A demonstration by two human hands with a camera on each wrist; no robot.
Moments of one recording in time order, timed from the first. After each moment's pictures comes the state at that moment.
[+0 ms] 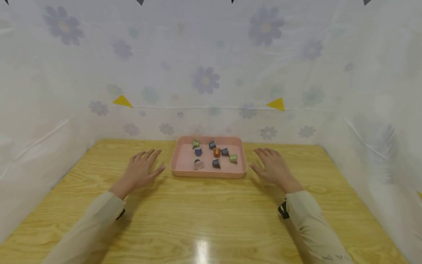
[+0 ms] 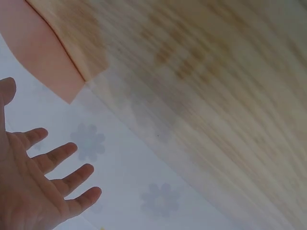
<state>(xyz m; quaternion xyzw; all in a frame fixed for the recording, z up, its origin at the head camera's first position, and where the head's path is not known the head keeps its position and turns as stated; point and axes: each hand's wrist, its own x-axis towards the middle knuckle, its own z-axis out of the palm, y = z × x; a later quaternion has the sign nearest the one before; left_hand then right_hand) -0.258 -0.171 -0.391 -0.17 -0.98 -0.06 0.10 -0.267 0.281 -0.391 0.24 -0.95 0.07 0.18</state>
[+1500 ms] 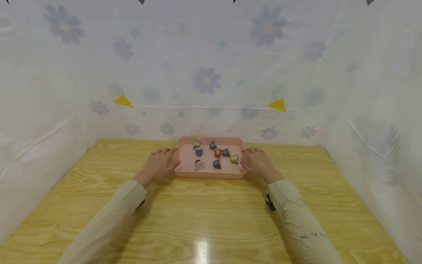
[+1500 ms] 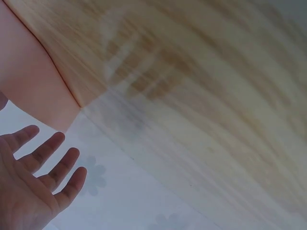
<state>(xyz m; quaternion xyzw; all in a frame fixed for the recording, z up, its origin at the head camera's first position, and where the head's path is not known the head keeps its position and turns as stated) -0.295 -0.127 -0.399 -0.17 -0.98 -0.03 0.07 -0.302 0.245 -0.401 0.26 -0.96 0.05 0.13</state>
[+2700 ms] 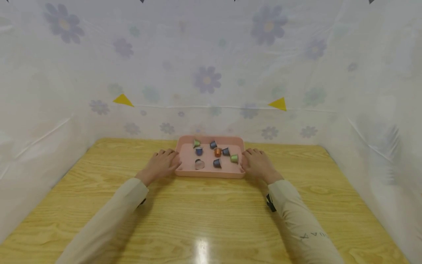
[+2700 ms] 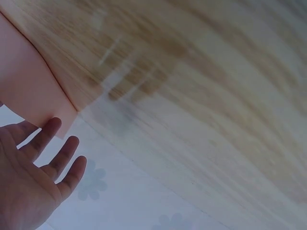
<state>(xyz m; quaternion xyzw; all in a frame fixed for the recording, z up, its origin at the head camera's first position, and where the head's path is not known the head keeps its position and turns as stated) -0.298 -0.123 -0.400 -0.18 -0.98 -0.03 0.02 -0.298 0.242 -0.402 0.25 -0.96 0.02 0.12</state>
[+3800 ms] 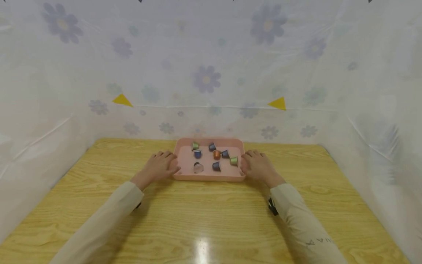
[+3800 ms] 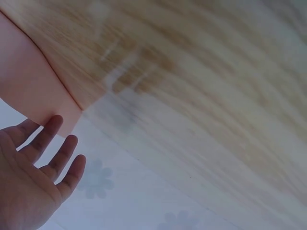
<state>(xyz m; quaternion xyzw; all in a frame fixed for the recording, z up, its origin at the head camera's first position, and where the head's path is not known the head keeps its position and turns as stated) -0.289 -0.129 -0.402 -0.20 -0.98 -0.05 0.03 -0.290 0.243 -0.408 0.27 -0.95 0.04 0.15</state>
